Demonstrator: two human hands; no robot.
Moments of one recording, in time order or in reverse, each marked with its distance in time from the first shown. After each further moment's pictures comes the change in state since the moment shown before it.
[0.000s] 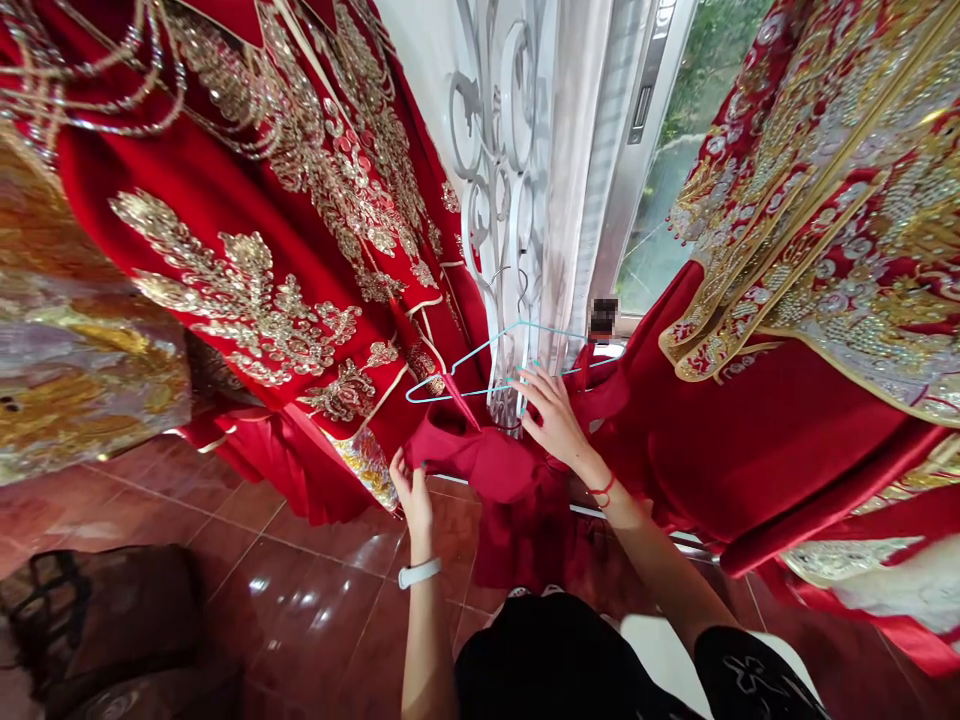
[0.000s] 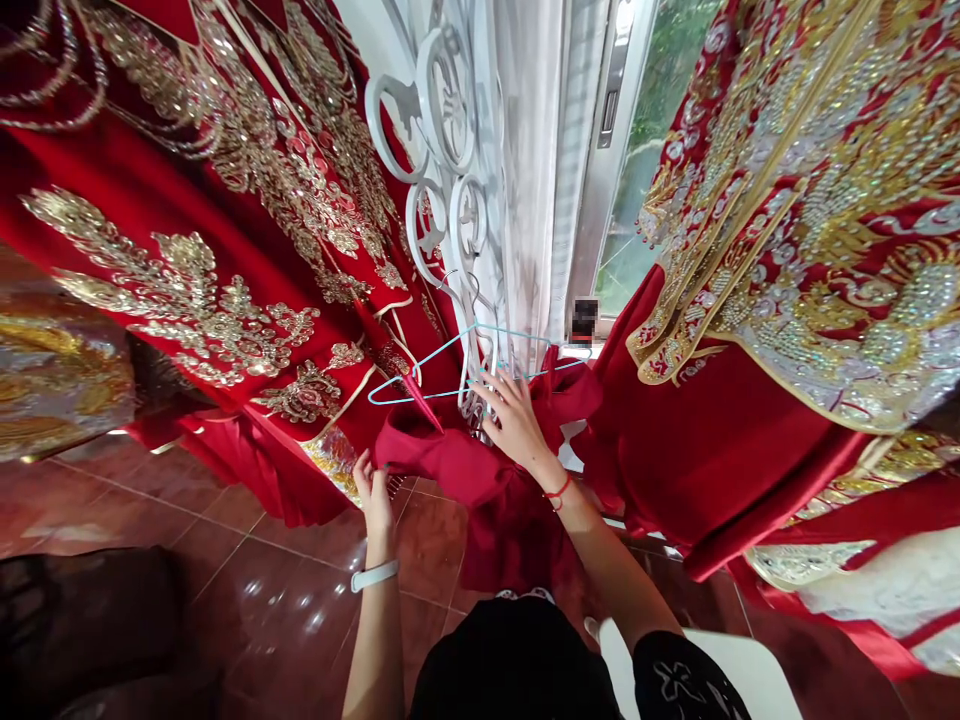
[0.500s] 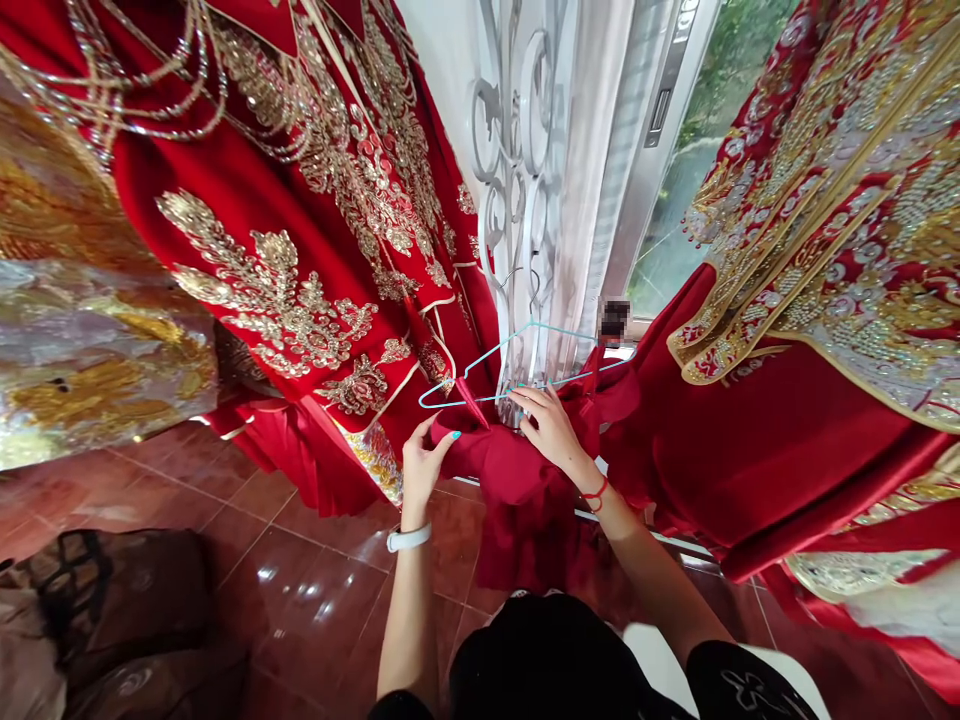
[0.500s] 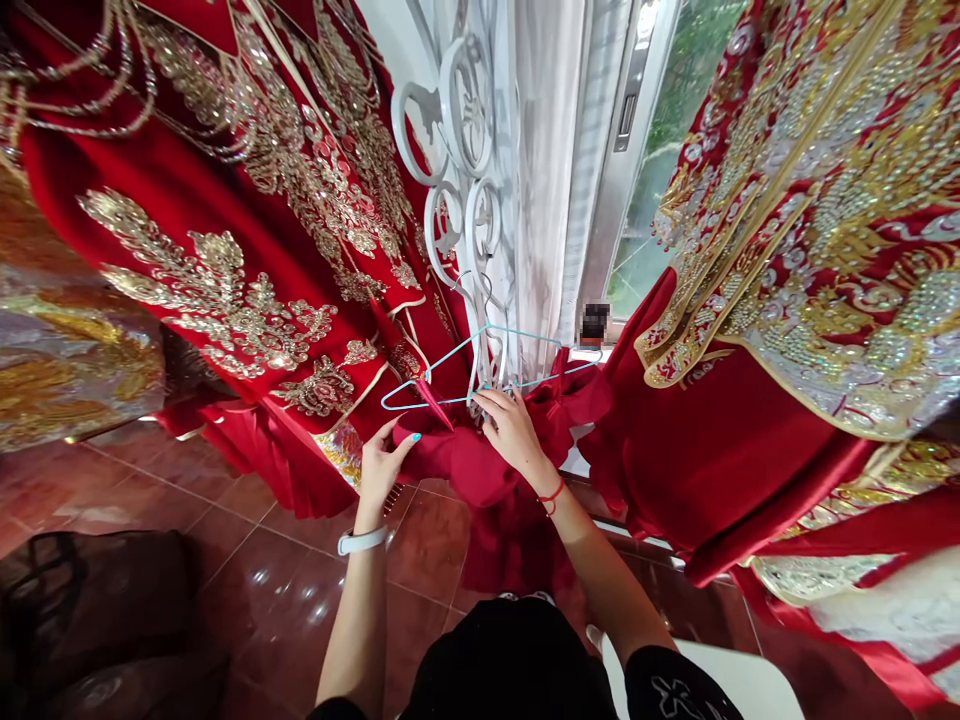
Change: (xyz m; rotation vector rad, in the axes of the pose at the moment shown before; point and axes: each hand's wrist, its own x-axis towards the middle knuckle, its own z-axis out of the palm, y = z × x) left_hand 0.047 0.073 -0.002 -0.086 -0.286 0.024; right_hand 0.000 -0.004 0.019 0.050 -0.075 0.028
